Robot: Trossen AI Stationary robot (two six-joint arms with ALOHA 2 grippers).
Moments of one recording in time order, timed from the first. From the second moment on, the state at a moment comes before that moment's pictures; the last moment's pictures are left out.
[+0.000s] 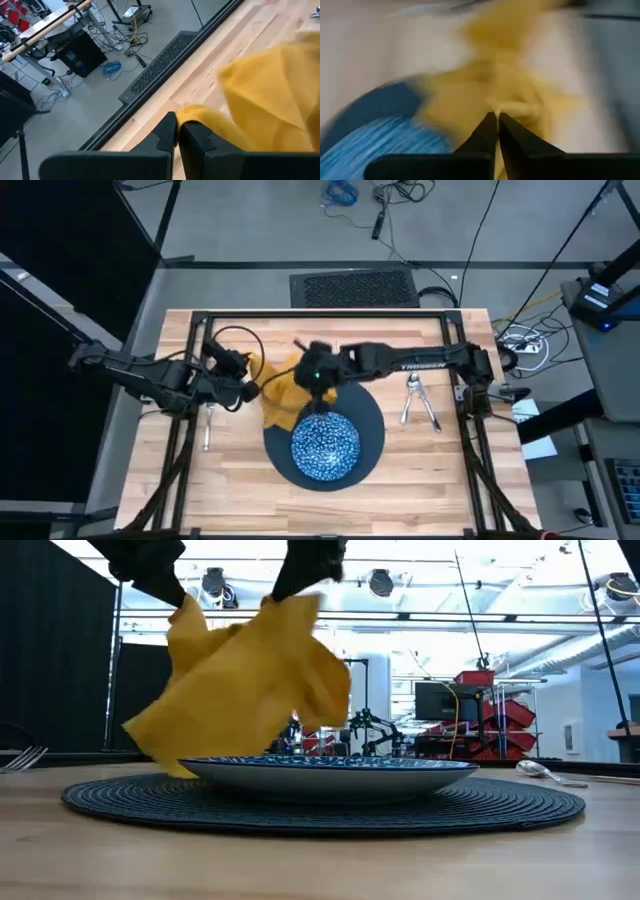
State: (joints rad) left arm -0.23 0.96 0.86 -0.81 -0.97 -0.43; right arm 0.02 1.96 1.92 -0.83 0.03 0.02
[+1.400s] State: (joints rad) left arm -0.23 0.96 0.86 -0.80 -0.94 -0.41; right arm 0.07 2.02 1.81 -0.82 0.08 0.14
